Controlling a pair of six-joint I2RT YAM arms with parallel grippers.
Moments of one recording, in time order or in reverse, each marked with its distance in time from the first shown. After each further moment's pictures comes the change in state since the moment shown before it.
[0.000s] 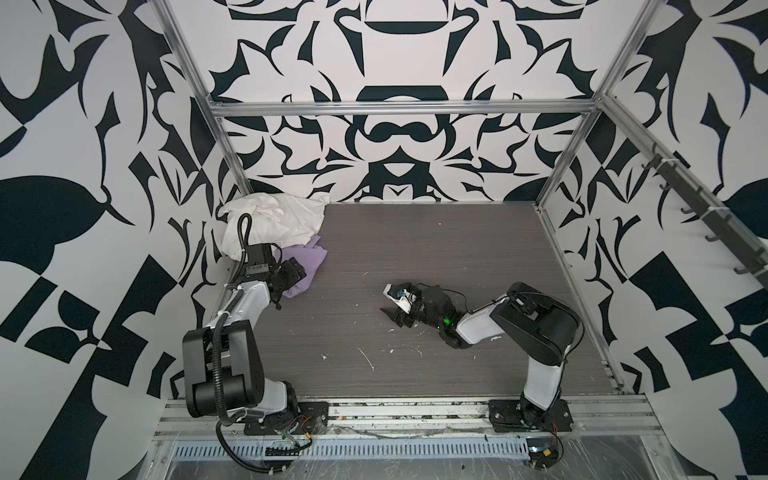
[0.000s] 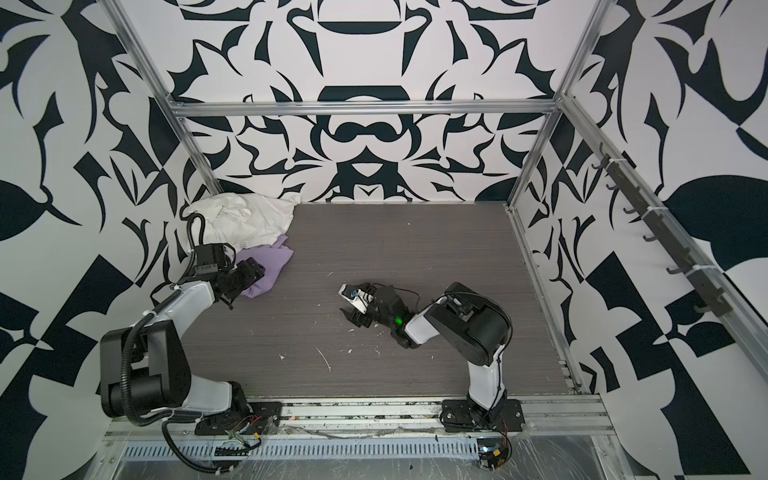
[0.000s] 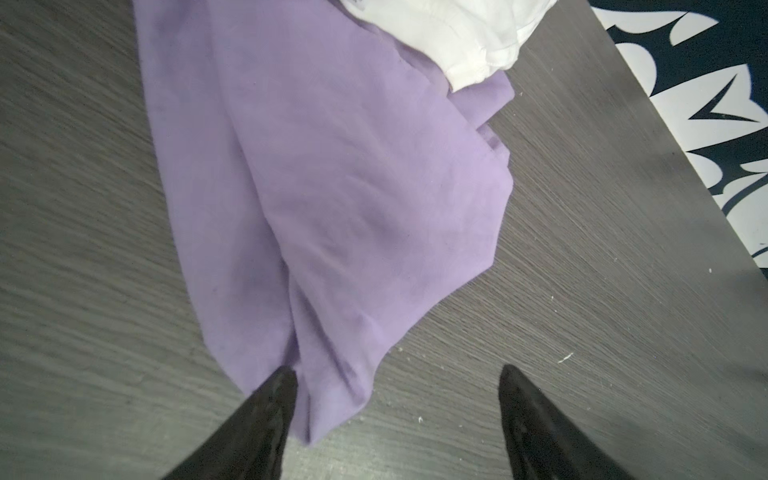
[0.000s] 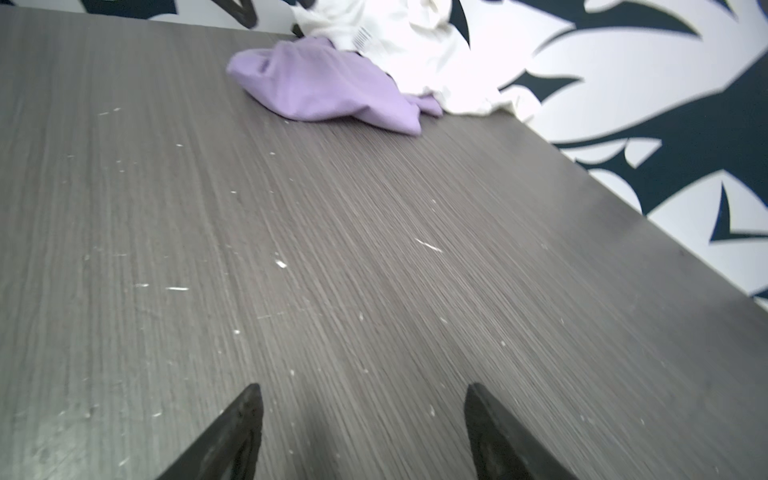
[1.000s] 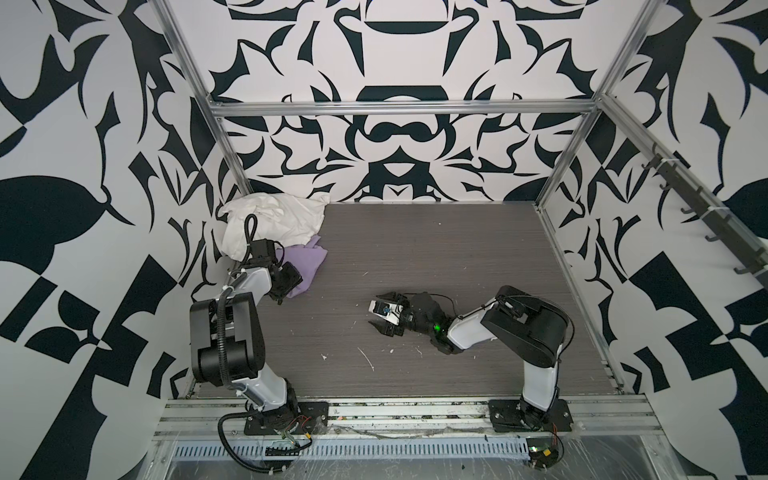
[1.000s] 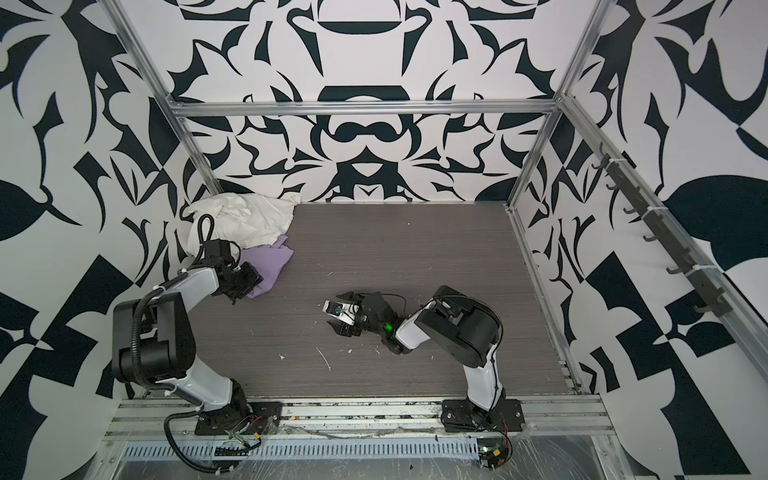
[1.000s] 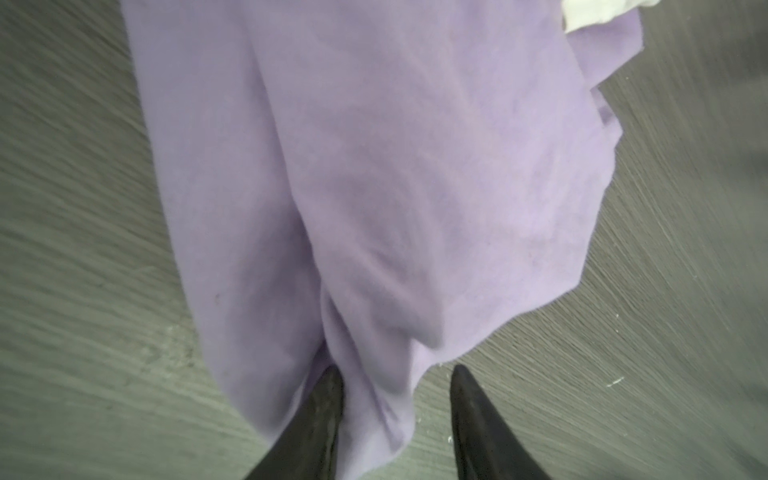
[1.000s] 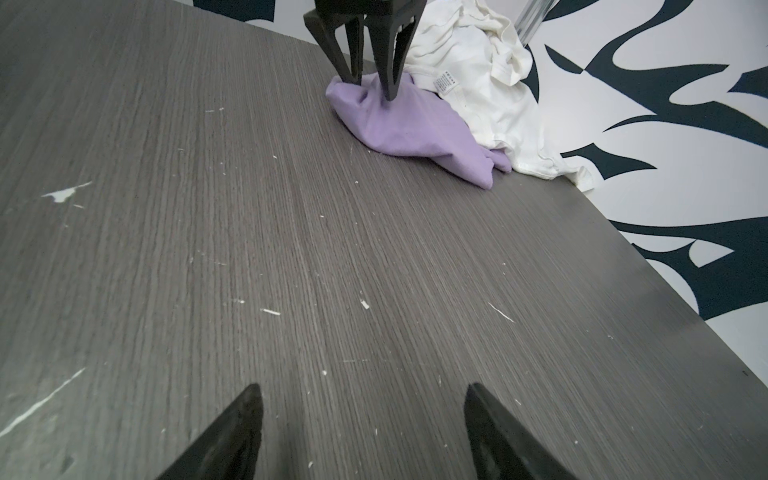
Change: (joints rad) left arm 0.004 0.180 0.110 -0.117 -0.016 -0.049; right arm 0.098 0.024 0.048 -0.029 -0.032 -0.124
